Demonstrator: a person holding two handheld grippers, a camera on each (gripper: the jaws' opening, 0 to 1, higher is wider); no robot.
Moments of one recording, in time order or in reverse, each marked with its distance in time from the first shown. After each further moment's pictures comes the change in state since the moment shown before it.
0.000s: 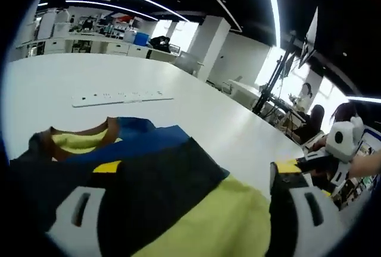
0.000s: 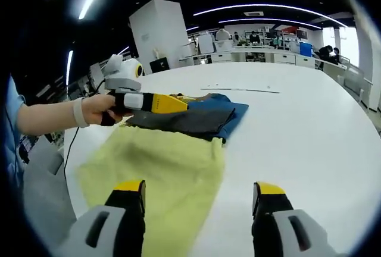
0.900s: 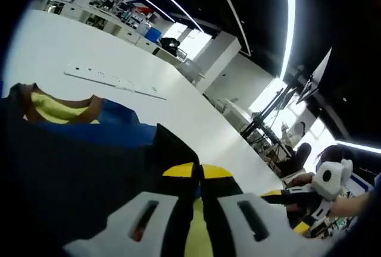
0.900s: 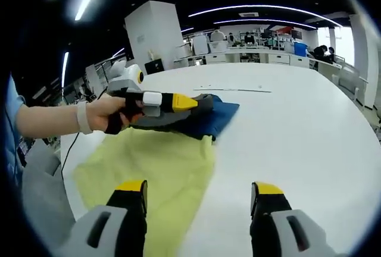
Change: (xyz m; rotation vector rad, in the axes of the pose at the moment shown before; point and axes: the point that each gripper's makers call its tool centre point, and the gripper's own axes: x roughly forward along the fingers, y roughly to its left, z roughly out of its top) left arm 0.031 -0.020 0.005 -0.272 -0.096 -0.080; right arm -0.010 -0.014 -0.005 0.017 -0.009 -0.040
